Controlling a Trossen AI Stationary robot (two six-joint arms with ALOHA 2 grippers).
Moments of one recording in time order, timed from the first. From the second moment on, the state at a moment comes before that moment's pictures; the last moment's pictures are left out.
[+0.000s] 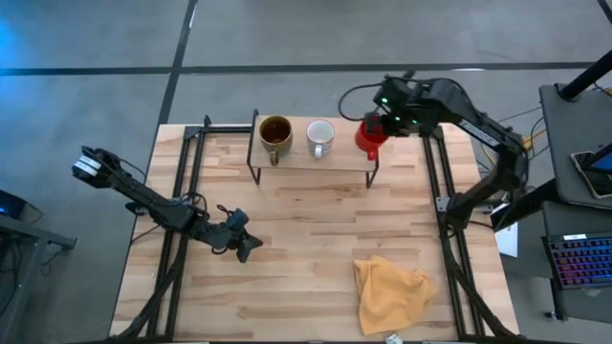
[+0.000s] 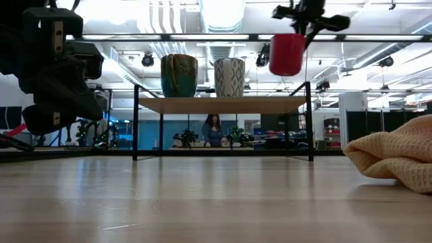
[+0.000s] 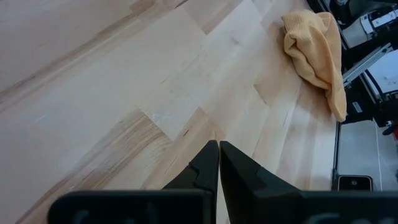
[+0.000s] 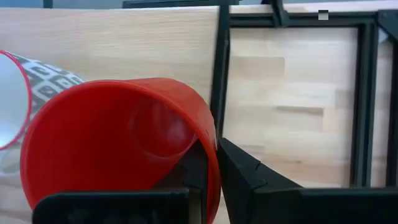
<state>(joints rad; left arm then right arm) -0.46 1.09 0.33 0.12 -0.32 -1.17 -0.50 1.52 1.81 -1.49 0.19 1.00</state>
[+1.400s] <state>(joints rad) -0.46 1.09 0.33 0.12 -0.32 -1.17 -0.55 1.78 1.90 -1.45 0.10 0.89</state>
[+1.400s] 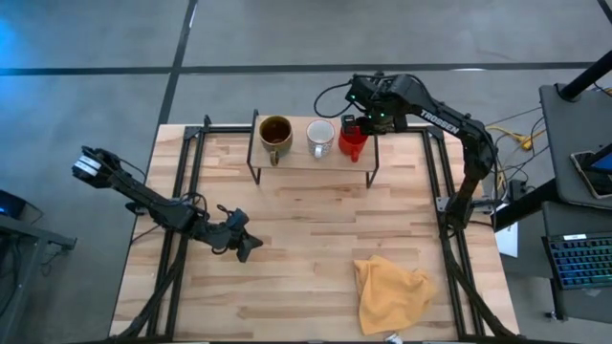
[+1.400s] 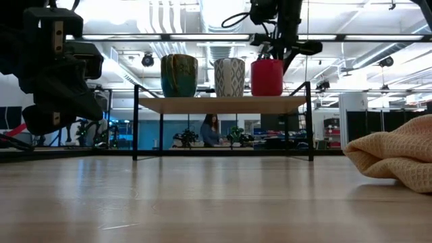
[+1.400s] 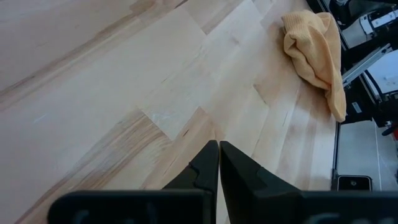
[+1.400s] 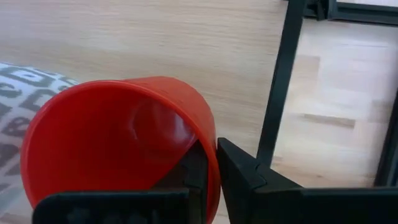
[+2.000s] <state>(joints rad) -0.46 1.09 0.33 0.12 -0.32 -1.17 -0.55 1.78 1.89 -1.49 0.10 0.87</state>
